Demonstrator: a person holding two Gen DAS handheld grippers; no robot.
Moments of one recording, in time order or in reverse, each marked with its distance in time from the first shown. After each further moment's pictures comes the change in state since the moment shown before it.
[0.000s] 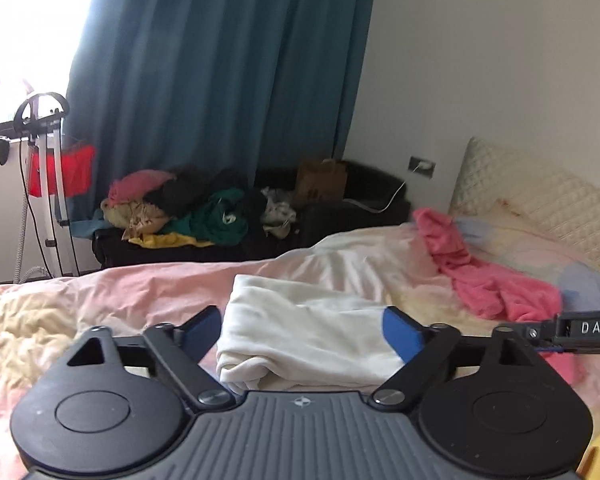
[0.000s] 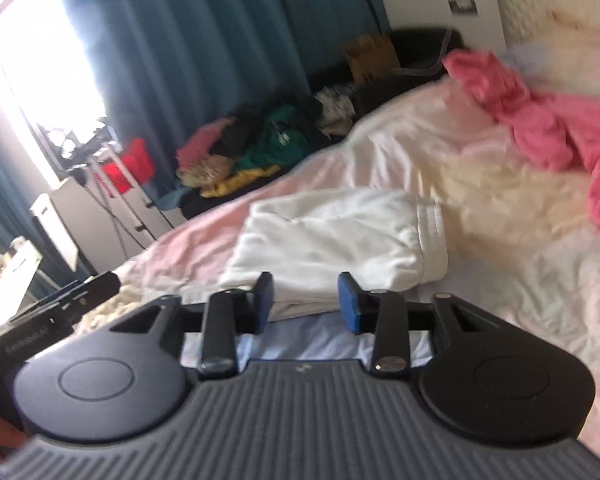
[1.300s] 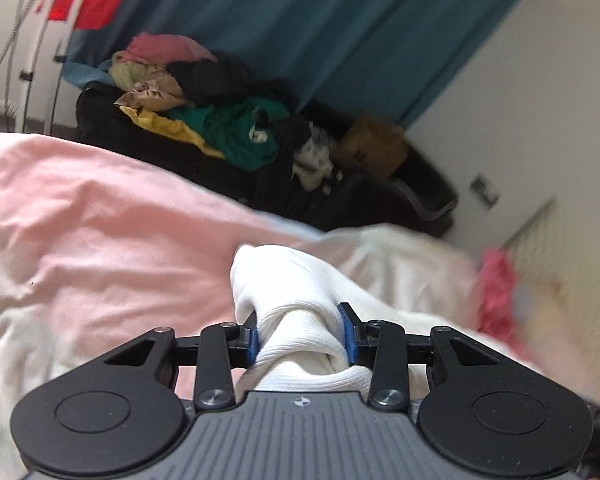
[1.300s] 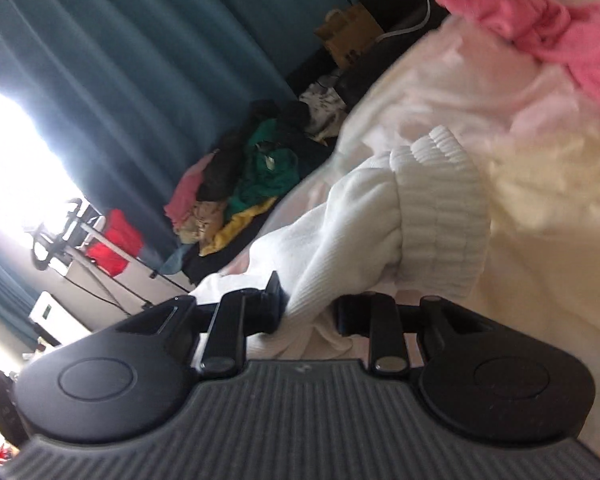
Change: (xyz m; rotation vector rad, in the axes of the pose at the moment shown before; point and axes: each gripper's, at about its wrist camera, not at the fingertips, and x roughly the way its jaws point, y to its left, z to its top) left arm 0.363 0.117 -0.005 -0.384 0.210 -0.035; right arm 0.276 -0.122 0.064 0.300 0.028 0.117
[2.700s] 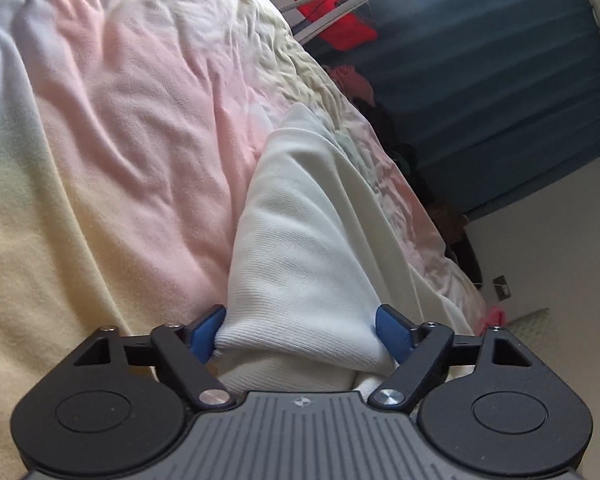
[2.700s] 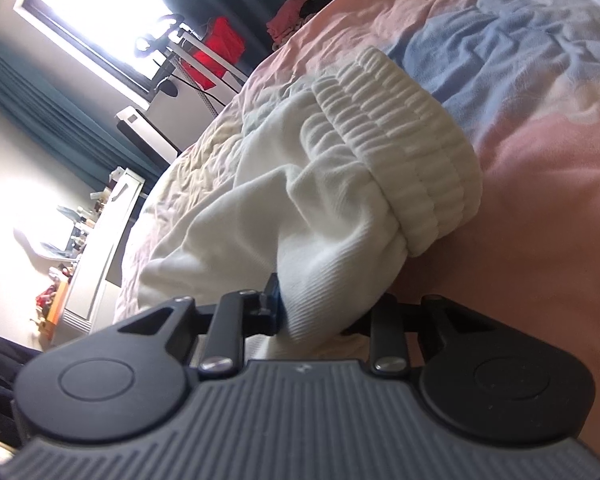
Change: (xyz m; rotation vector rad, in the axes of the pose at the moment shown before) left arm -0.476 0.275 -0.324 -0.575 -0.137 0.048; right arm -0.117 0.105 -0.354 -0.101 0.346 0.209
